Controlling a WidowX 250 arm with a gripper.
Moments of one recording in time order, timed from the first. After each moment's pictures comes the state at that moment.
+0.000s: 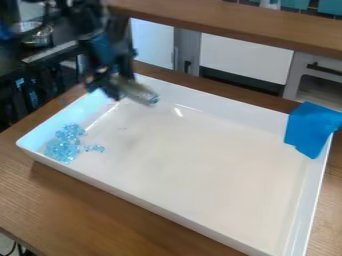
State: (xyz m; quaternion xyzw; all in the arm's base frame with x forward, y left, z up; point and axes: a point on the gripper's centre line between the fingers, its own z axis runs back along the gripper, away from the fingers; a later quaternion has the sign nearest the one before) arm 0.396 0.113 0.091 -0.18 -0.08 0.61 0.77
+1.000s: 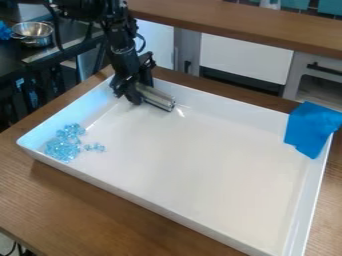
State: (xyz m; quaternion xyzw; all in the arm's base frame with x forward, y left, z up) arm 0.454 0.133 0.042 -0.11 -0.11 0.64 0.75
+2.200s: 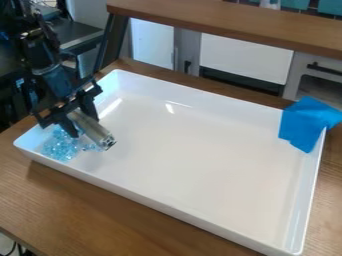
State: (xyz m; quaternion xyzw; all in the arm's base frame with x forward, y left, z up) arm 0.309 0.154 0.055 -0.11 -0.06 0.57 0.81
